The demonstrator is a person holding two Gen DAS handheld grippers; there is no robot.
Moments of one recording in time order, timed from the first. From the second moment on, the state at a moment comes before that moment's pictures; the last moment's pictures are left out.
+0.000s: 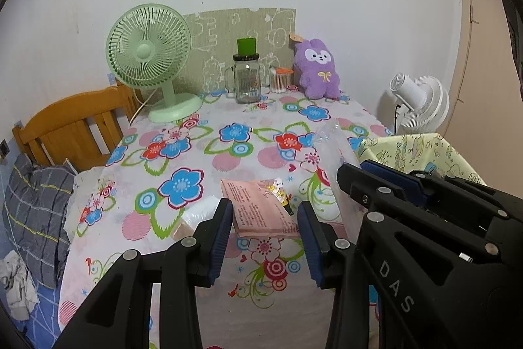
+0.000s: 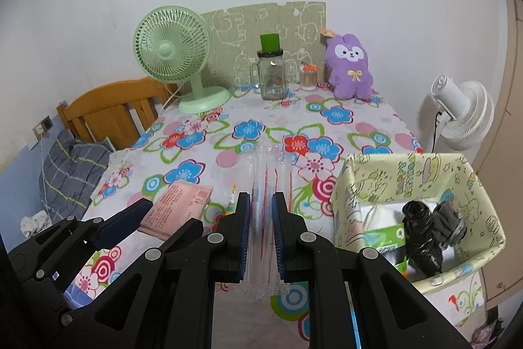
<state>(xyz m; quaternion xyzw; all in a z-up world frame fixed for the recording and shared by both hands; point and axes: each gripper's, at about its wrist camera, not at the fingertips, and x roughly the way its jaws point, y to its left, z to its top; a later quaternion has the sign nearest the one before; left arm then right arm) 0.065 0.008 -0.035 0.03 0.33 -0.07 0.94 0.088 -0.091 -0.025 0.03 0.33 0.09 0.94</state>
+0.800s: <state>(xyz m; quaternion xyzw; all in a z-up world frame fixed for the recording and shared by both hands) 0.060 -0.014 -0.001 0.03 0.30 -0.06 0.95 0.084 -0.115 0.017 0.02 0.30 0.12 0.95</state>
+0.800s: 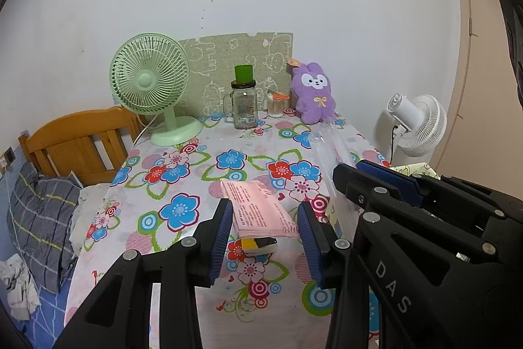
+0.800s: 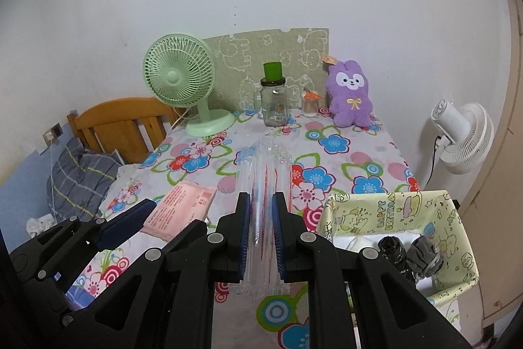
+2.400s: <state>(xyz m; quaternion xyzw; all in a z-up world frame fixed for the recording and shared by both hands) 0.076 -0.109 -0.010 0.05 0.29 -0.14 0.95 0.083 -0.213 0.008 0.04 0.29 0.04 0.95</state>
